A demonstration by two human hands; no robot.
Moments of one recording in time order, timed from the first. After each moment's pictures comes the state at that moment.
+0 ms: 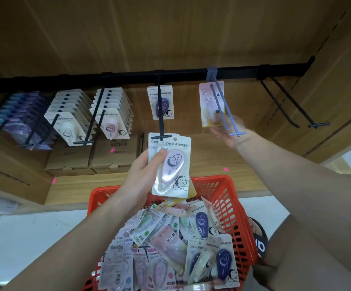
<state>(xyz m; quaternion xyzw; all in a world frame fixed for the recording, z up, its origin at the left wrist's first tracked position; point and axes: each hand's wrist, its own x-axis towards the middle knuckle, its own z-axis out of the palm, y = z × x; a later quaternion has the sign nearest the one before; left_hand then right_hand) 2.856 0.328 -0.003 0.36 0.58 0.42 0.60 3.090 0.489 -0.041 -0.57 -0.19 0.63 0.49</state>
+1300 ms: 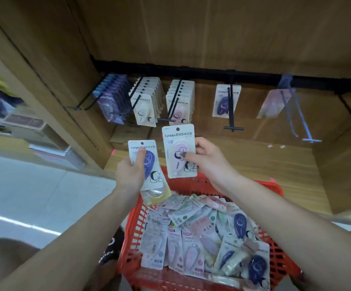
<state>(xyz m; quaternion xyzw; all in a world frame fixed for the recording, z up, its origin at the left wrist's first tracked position) 2.734 0.259 -0.008 0.17 0.77 0.50 0.36 2.911 0.333 -0.003 -0.46 -0.53 0.66 0.29</state>
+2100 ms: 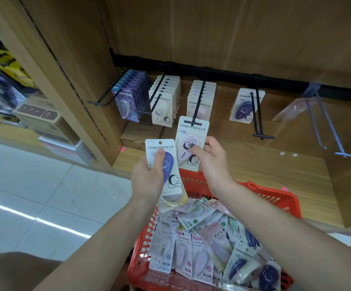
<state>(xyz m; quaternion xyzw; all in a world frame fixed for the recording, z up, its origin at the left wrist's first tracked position) 2.725 0.249 -0.007 0.20 0.73 0.53 0.38 2.850 0.333 -0.020 -0.51 -0.50 0.59 0.38</state>
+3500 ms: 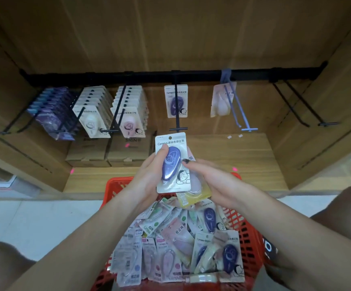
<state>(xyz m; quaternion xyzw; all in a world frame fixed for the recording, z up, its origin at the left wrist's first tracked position) 2.854 0.307 0.001 0.24 0.61 0.43 0.62 3.023 0.324 -0.020 -0.41 -0.37 0.80 0.24</state>
